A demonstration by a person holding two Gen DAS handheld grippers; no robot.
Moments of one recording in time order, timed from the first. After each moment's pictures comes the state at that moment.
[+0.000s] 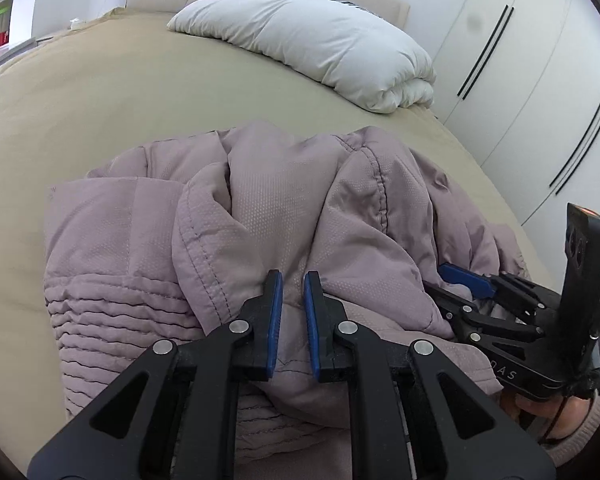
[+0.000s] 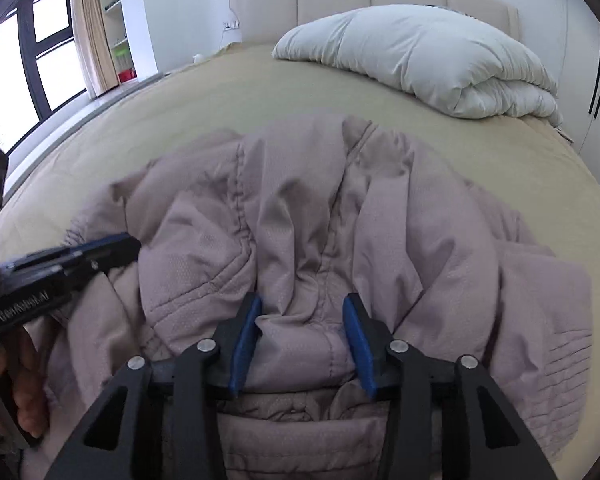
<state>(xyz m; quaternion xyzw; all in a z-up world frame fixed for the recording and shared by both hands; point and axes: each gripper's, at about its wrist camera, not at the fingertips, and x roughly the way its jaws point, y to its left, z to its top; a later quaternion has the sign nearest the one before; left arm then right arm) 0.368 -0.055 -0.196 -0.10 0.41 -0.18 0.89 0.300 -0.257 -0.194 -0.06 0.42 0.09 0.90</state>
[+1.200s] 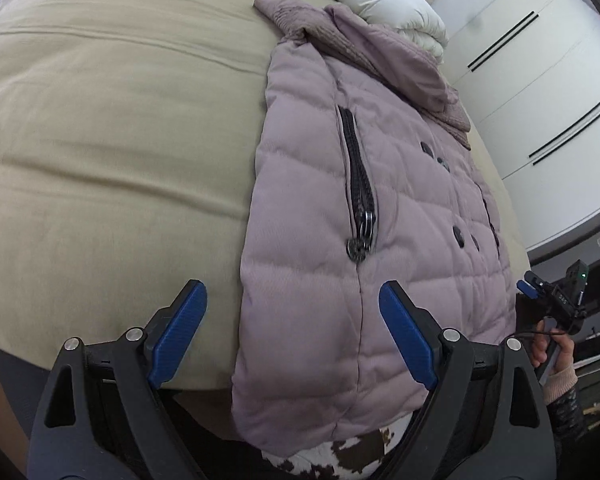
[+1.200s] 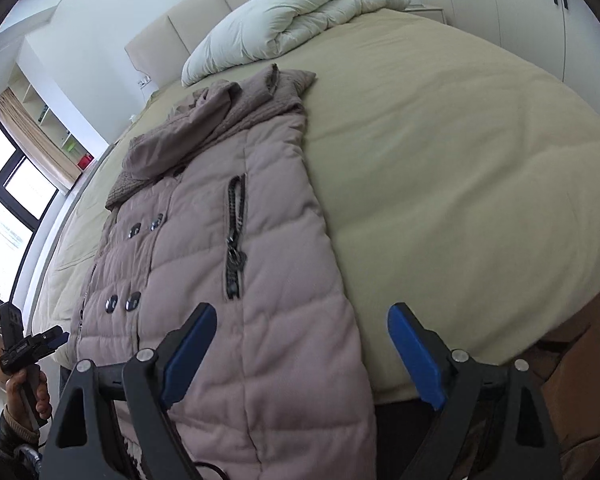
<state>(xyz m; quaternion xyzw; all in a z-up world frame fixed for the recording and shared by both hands) -0.018 0.121 -0.212 -0.18 0.53 -0.17 0.81 -0.102 -0.444 -0.170 0.19 0.46 -0.01 0.87</state>
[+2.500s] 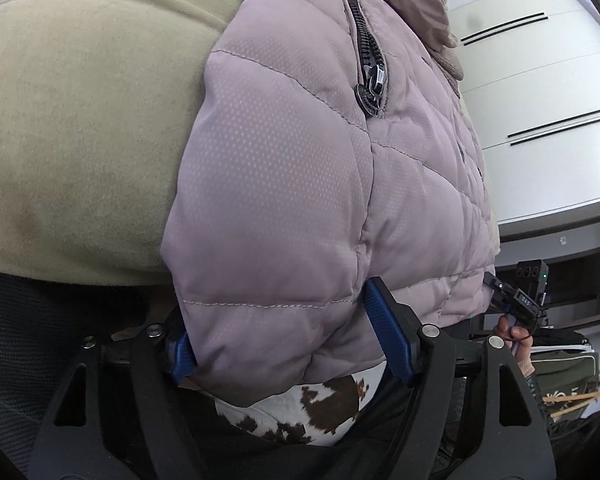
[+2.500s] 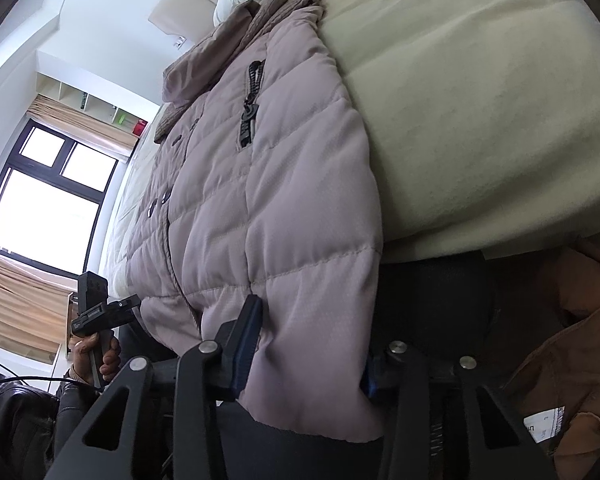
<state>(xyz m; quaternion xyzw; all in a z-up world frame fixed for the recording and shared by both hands) -0.053 0.098 -0.282 -0.24 0.60 -0.23 0.73 -0.147 -0.450 -0.227 0.28 0.52 0.14 0.79</state>
